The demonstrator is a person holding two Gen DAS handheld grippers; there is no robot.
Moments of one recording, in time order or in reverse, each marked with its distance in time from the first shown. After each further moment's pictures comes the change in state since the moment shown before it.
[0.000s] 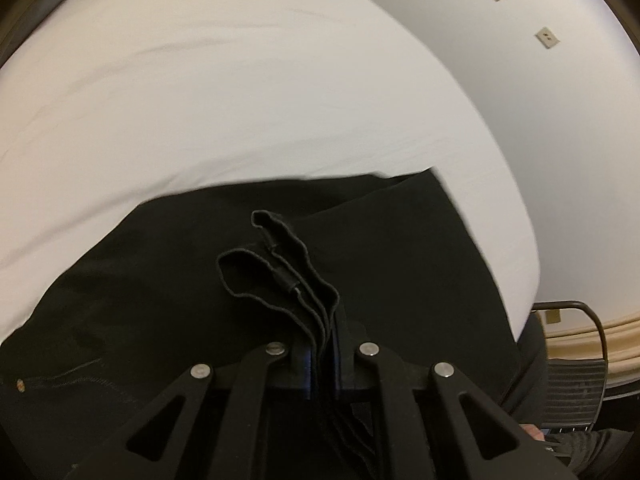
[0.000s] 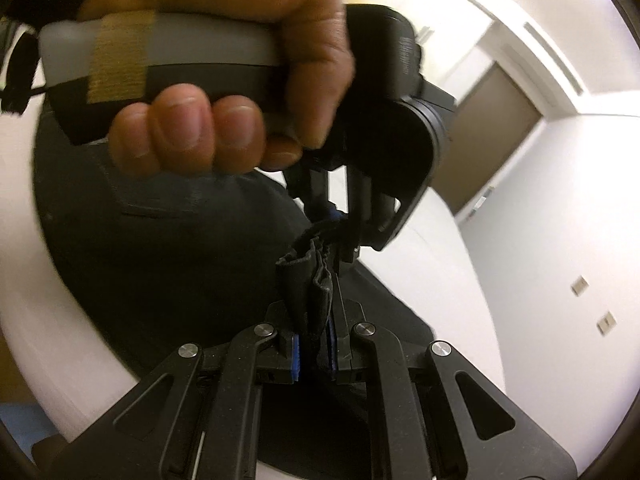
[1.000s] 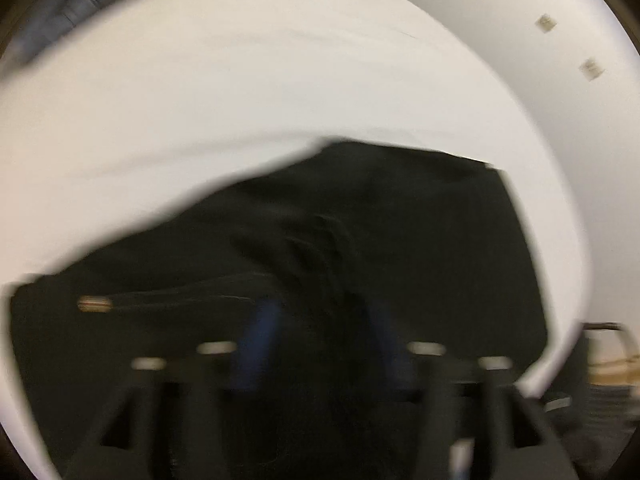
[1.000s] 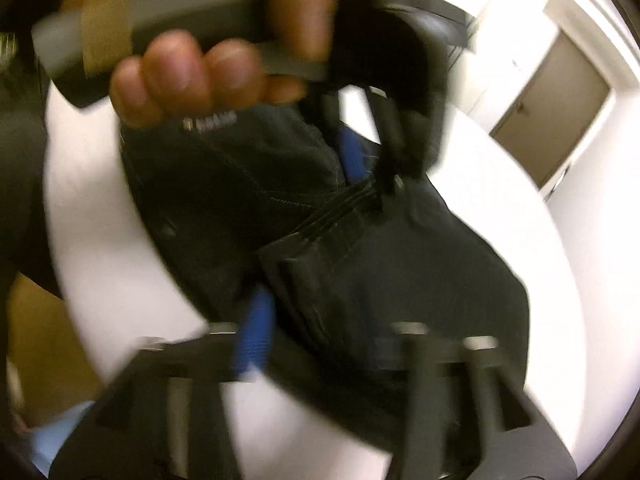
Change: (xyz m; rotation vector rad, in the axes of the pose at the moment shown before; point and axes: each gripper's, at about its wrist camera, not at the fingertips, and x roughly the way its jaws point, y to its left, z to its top) left arm -0.006 0.000 -0.076 -0.084 -0.133 0.255; right arm -0.013 -0.016 -0.032 0.079 0.083 0.333
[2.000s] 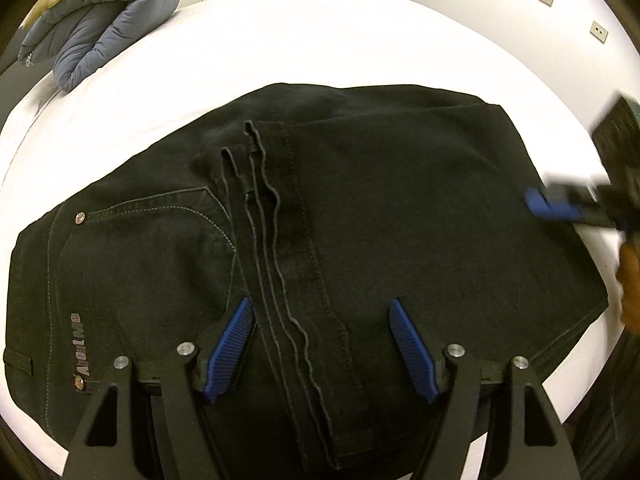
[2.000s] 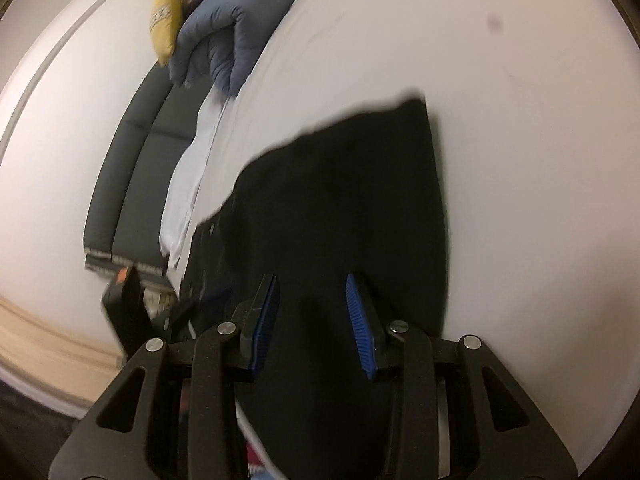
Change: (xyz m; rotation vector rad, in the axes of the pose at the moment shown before) left arm 0.018 -0.114 -0.091 0.025 -0.084 0.134; right arm 0.096 -0.332 -0.152 1.029 0.125 0.794
